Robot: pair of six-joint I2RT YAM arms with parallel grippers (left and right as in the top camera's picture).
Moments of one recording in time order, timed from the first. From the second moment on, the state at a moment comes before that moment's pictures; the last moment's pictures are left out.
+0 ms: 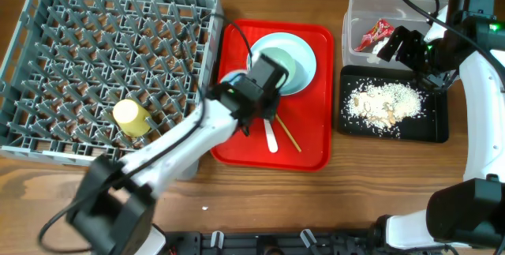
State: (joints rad) left arm -0.69 1.67 1.20 -0.57 -0.12 -0.36; right arm -0.18 1.64 1.59 -1.22 -0.22 0.35
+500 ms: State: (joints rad) left arm -0.04 1.46 1.26 -0.41 0.57 -0.25; right arm -0.18 1.64 1.59 -1.22 -0.22 0.35
